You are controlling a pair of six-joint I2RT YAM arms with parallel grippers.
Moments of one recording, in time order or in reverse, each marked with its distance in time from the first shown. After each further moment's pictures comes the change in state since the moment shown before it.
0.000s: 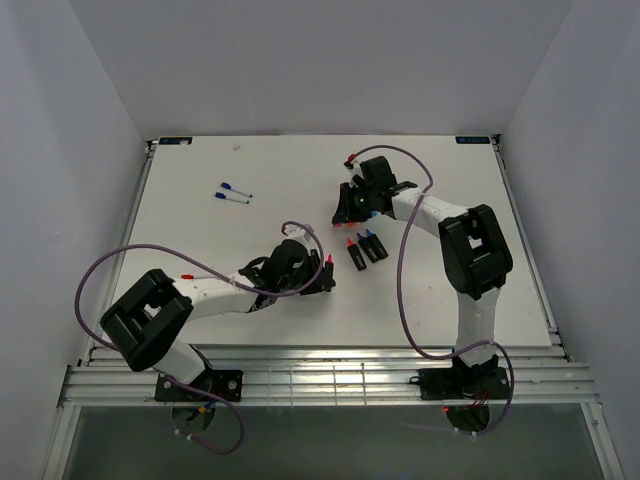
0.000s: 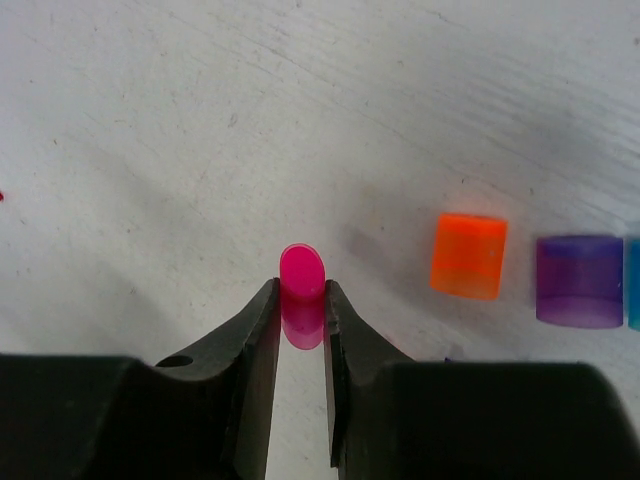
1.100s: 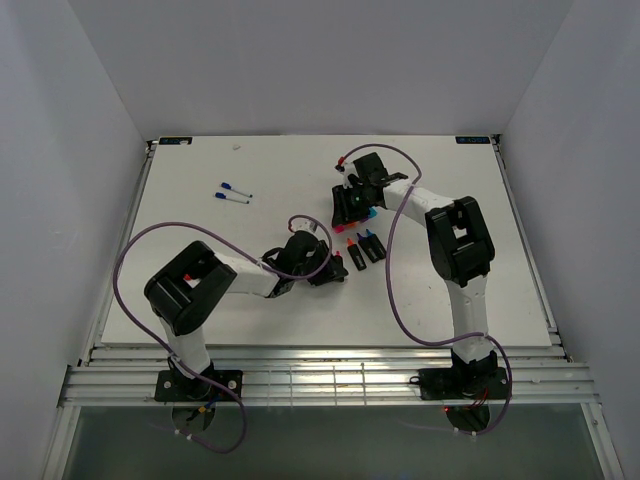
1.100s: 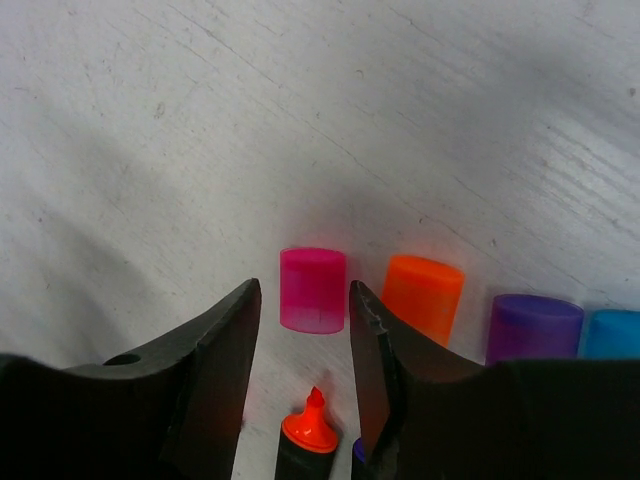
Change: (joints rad) left arm 0.047 0.317 0.127 0.187 0.062 -0.199; right arm -0.024 0.182 0.212 -0.180 -0.027 -0.197
